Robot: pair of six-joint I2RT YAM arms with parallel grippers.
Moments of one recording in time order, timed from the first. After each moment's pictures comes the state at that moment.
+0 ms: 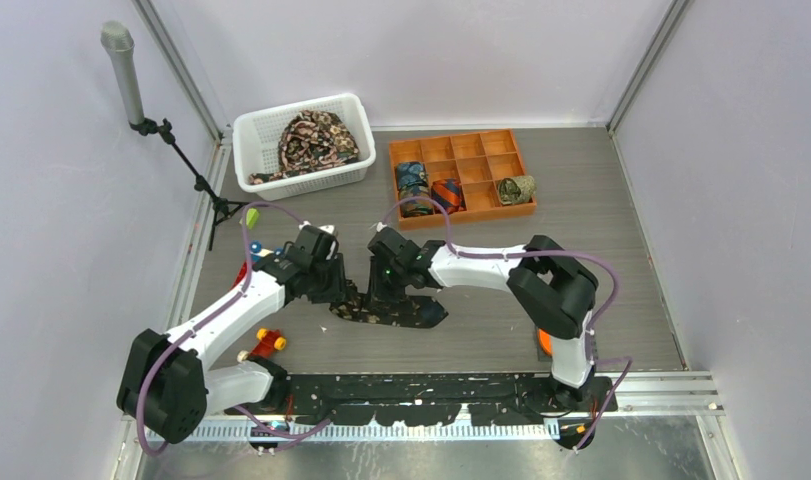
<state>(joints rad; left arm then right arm) -0.48 1.16 0.70 -0.60 0.04 -0.54 0.99 1.91 1.23 -0.27 -0.15 0.96</state>
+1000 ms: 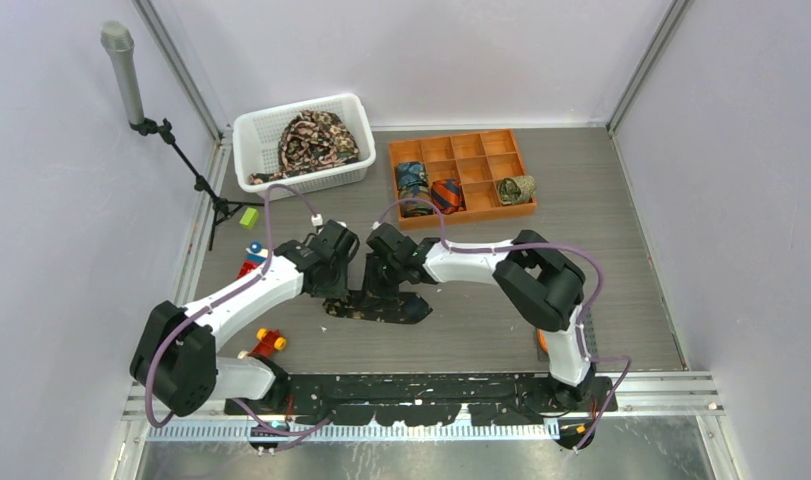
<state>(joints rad) -0.58 1.29 0.81 -0.72 -0.21 -0.52 0.95 2.02 1.29 -0.18 -0.27 0.99</state>
